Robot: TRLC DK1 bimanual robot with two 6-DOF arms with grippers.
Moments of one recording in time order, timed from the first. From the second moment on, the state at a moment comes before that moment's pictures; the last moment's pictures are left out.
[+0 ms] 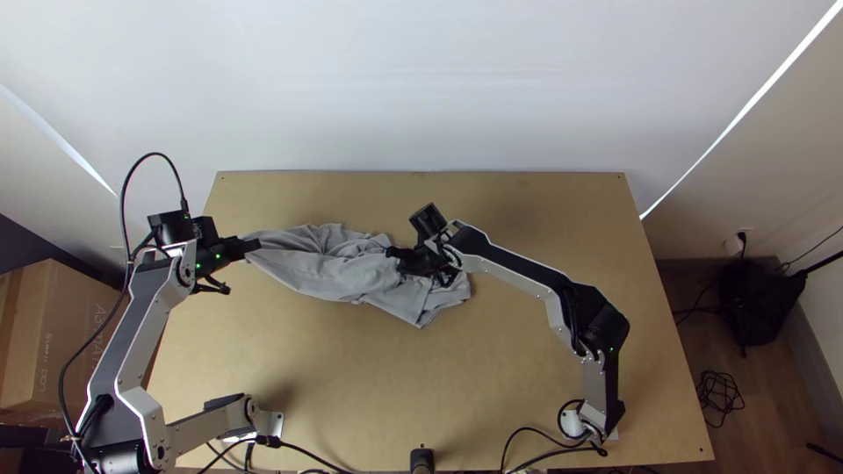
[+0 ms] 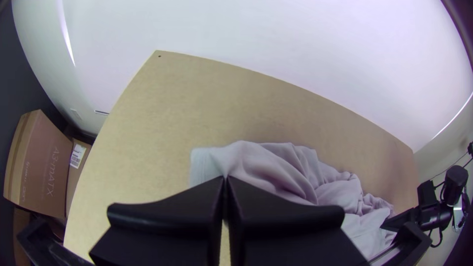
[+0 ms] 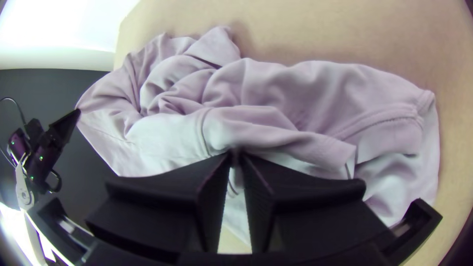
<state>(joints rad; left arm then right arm) 0.27 1.27 0.98 -0.47 0.15 -0.07 0.81 2.04 1.59 -0.48 -0.30 0.91</state>
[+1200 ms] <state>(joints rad) 0.45 1.25 0.95 -0.43 0.18 -0.07 1.22 2.10 1.89 -0.54 -0.27 0.58</state>
